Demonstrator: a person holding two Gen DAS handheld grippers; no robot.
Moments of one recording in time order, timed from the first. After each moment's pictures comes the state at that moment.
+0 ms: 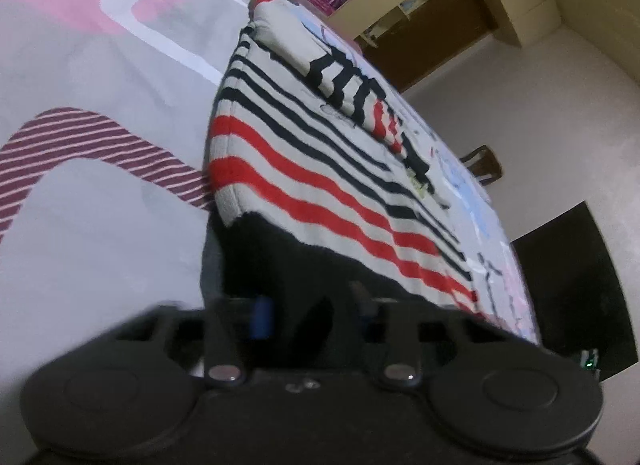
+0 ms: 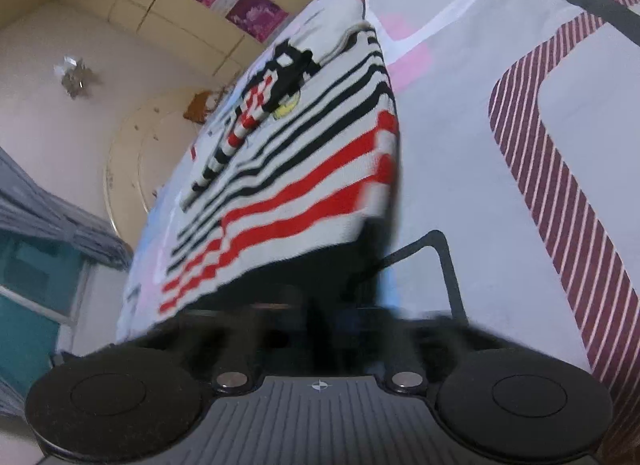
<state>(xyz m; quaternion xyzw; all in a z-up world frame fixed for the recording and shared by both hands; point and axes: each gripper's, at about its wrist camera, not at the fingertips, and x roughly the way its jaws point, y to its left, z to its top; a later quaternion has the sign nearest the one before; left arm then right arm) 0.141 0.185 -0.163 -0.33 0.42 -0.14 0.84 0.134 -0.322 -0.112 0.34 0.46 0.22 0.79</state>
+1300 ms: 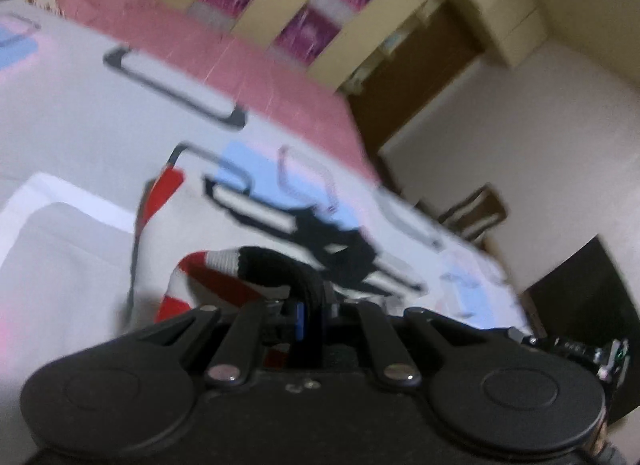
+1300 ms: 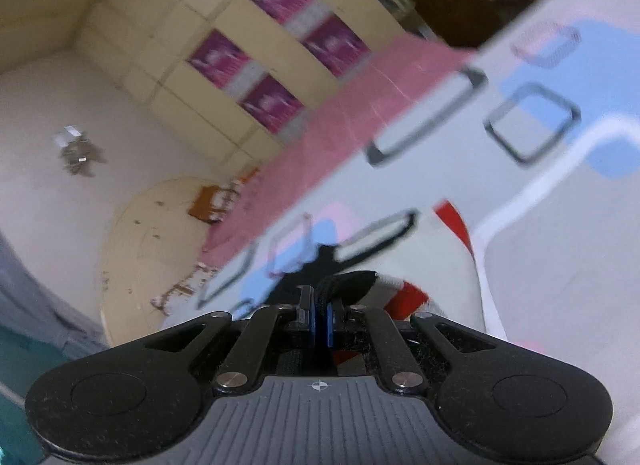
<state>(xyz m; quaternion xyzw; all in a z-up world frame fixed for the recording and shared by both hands) 0.434 0.195 -0.095 -0.29 0.37 -0.13 0.87 0.435 -0.310 -0.028 0.35 0.36 0.18 0.84</state>
